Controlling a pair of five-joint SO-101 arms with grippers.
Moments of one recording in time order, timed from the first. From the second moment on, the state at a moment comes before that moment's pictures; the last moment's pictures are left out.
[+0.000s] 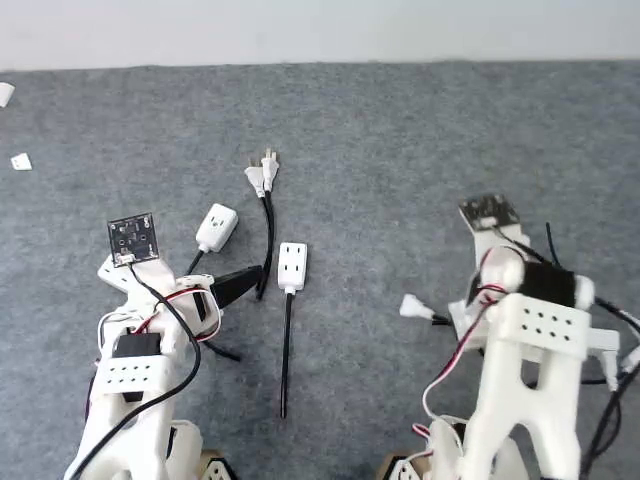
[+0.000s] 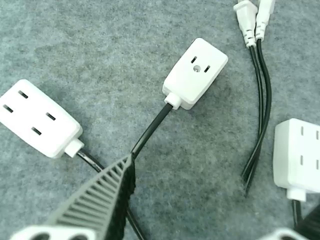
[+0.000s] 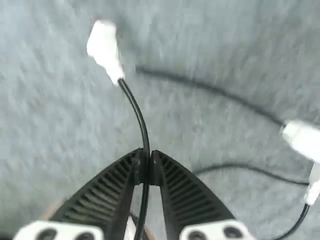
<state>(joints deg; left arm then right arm) -8.0 -43.9 79.4 28.9 14.1 10.2 -36.3 39.5 85.2 22.4</state>
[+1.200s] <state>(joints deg) -8.0 -43.9 79.4 28.9 14.1 9.1 -38.2 55.4 75.3 27.2</state>
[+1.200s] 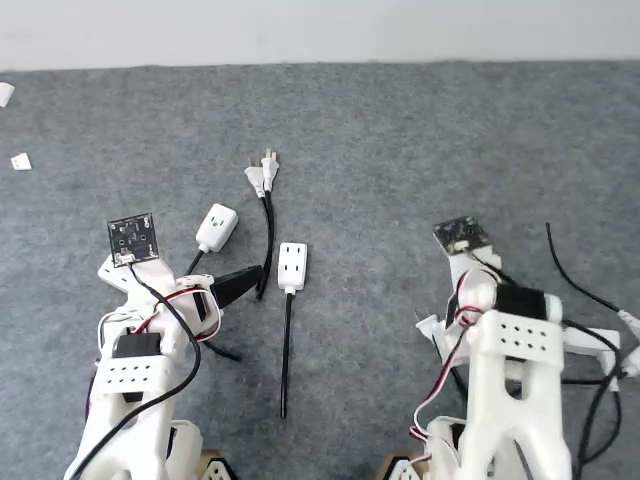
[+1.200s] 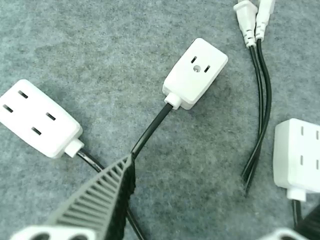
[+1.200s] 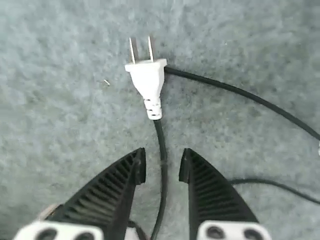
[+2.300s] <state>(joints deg) -8.0 -43.9 79.4 28.9 14.1 19.5 -38.3 72.2 63.2 41.3</state>
